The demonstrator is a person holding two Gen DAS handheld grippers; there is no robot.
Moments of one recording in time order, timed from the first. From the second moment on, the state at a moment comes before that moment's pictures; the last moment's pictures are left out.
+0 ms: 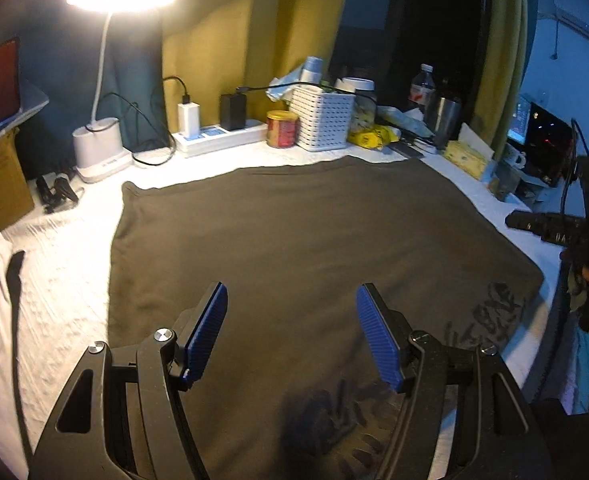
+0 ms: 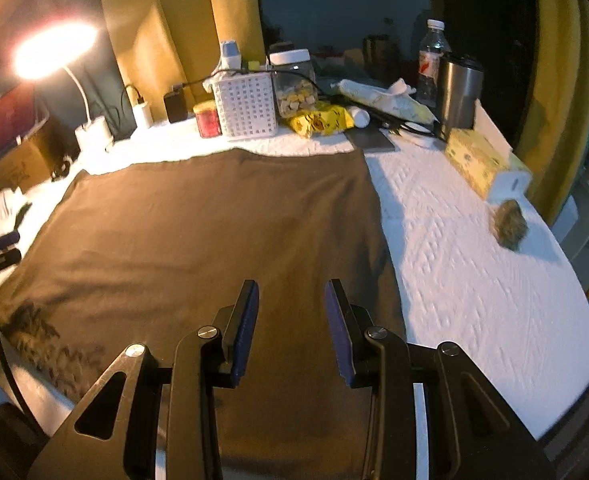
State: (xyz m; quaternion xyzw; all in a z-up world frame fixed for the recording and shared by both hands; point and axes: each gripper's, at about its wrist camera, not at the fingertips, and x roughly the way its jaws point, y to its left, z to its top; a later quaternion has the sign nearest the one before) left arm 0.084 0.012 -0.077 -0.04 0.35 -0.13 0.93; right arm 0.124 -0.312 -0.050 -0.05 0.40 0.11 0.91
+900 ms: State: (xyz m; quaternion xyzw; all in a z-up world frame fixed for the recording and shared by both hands) left arm 0.086 0.032 -0.090 -0.07 0.36 -0.11 0.92; right arm 0.042 -0.340 -0.095 0.02 0.50 0.07 0.87
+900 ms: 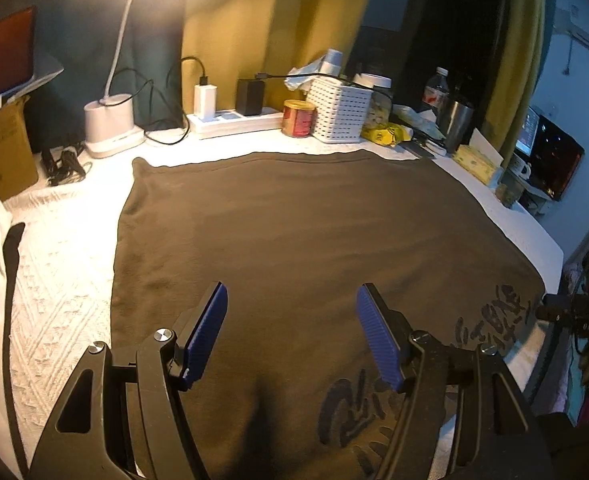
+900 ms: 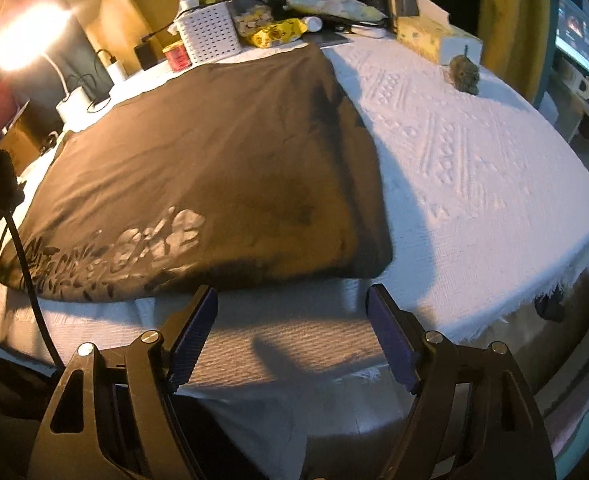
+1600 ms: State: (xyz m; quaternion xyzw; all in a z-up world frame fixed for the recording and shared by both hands) left arm 0.115 0.062 -0.097 -0.09 0.38 -0.07 0.92; right arm 0.143 -0.313 -0.102 0.10 0.45 0.09 0.88
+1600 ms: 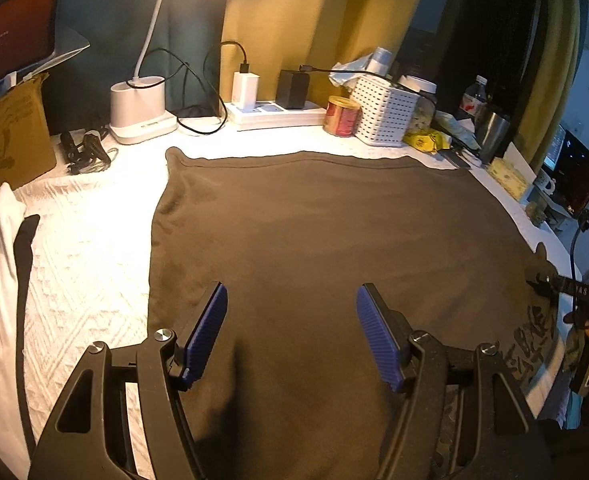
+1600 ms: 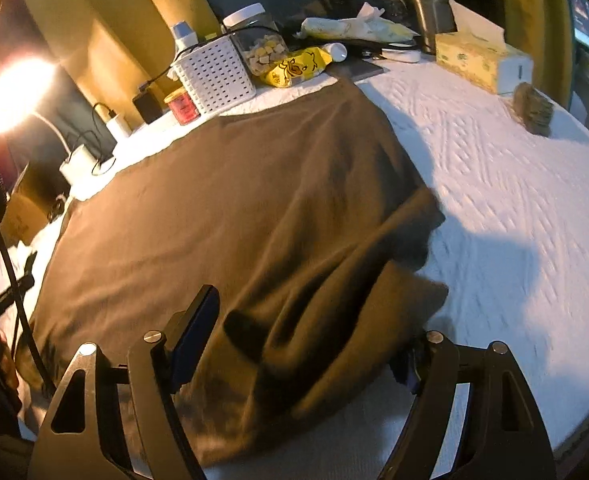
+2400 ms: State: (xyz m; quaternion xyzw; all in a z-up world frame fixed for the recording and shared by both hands) left arm 0.135 0.099 -0.101 -0.11 0.38 -0.05 0.92; right arm 0.223 -0.275 -0.105 0.04 0.45 0.12 0.89
